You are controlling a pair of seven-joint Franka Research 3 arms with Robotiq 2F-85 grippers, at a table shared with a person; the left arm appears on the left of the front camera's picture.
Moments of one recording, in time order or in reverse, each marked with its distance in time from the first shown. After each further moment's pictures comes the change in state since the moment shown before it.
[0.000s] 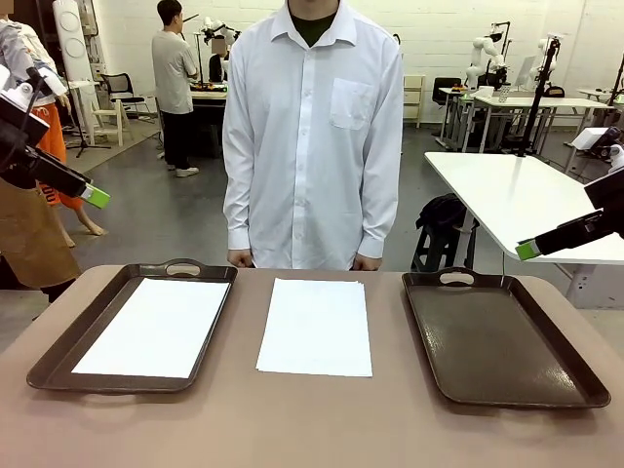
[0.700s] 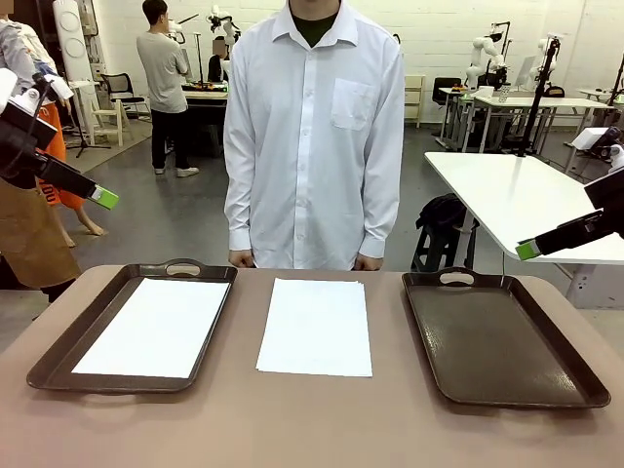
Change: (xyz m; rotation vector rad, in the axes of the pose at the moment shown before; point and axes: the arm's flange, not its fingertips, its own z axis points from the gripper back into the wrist) left arm -0.001 0.004 -0.011 -0.016 -0.015 0.063; right arm 0.000 0.000 0.000 0.000 0.000 0.000
